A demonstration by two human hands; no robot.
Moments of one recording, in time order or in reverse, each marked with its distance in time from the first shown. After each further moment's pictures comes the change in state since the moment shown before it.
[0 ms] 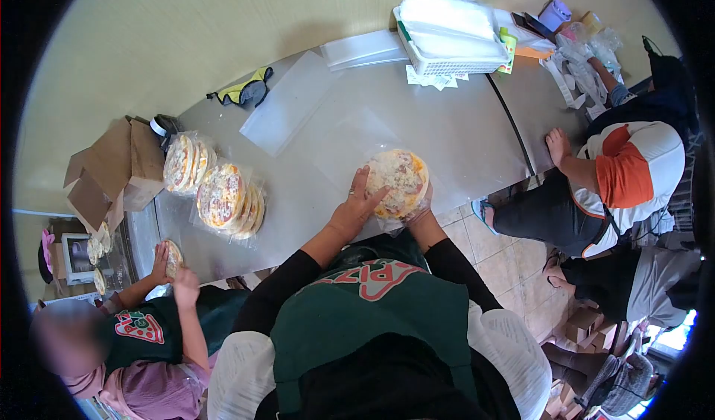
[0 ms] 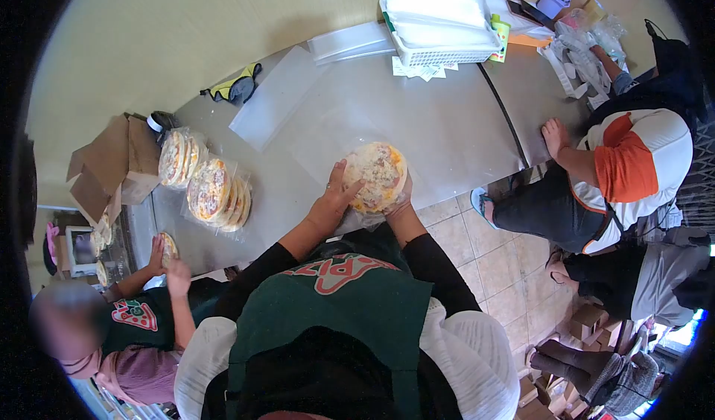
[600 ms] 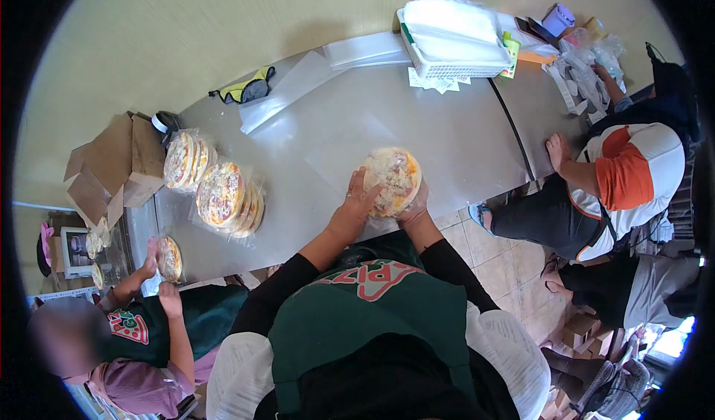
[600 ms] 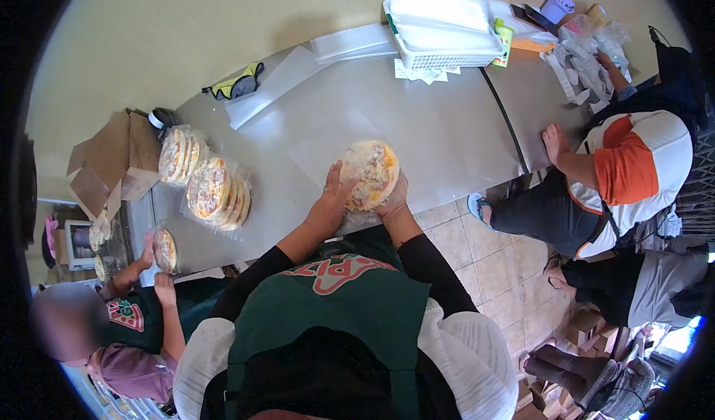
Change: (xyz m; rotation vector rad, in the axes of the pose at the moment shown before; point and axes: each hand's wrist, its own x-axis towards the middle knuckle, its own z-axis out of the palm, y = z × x) left_hand 0.001 0.005 0.003 -0.050 0.031 -0.119; right_hand 0.006 0.005 0.013 -0.013 0.000 0.003
